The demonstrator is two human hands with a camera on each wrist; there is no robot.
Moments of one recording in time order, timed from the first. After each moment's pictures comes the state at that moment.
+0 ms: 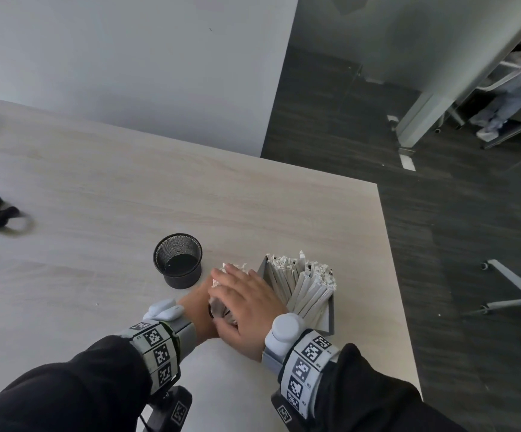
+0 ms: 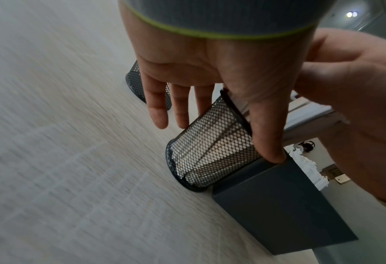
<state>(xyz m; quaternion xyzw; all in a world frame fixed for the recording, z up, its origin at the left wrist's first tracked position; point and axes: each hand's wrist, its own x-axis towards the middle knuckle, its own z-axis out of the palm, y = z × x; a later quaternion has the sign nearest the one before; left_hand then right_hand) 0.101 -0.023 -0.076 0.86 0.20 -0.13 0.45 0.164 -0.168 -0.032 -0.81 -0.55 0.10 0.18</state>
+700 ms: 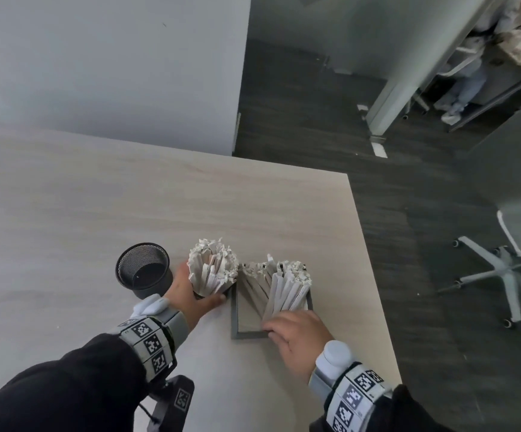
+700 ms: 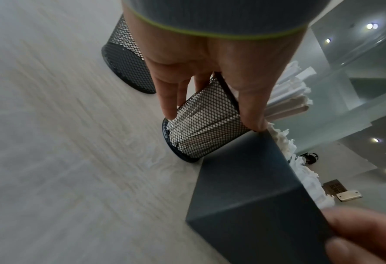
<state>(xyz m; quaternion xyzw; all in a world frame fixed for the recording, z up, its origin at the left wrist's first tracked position) 0.132 -0.038 -0.081 0.84 0.31 -0.05 0.45 0.183 -0.289 -0.054 -0.88 -0.41 0.14 0.16</state>
